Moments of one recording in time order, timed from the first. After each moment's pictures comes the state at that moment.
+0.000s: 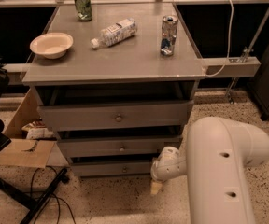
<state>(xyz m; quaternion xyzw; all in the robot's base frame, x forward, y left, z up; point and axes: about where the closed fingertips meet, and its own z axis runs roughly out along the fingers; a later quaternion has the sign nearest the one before) 0.571 -0.110 0.239 -0.66 0.74 -0.02 0.13</state>
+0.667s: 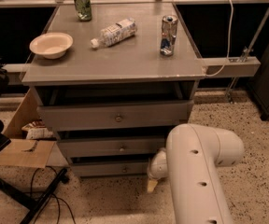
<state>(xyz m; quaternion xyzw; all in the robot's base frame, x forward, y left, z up) 0.608 -0.095 0.169 -0.66 0.73 -0.02 0.14</state>
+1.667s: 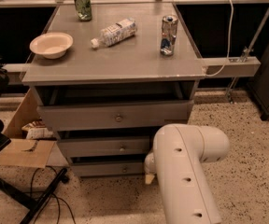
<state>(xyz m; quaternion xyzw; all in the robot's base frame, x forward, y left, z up) 0.637 -0.087 0.158 -0.68 0.73 -0.03 0.11</state>
